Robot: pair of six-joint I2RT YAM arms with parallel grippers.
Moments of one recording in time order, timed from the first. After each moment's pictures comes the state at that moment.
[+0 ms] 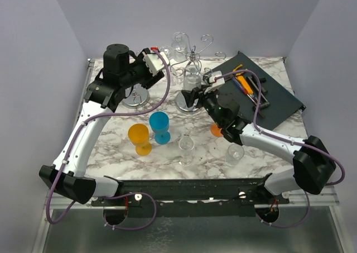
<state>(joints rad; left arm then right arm) -0.36 1.34 1.56 -0.55 0.40 0.66 0.77 1.39 0.87 0.56 0.26 0.13</state>
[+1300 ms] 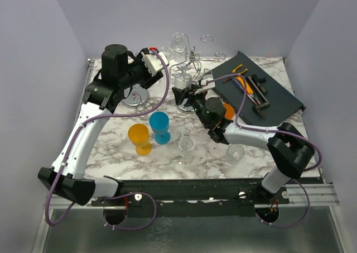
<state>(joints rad) -0.36 1.31 1.56 -0.55 0.40 0.66 0.83 1.63 0.91 0.88 0.35 0.17</state>
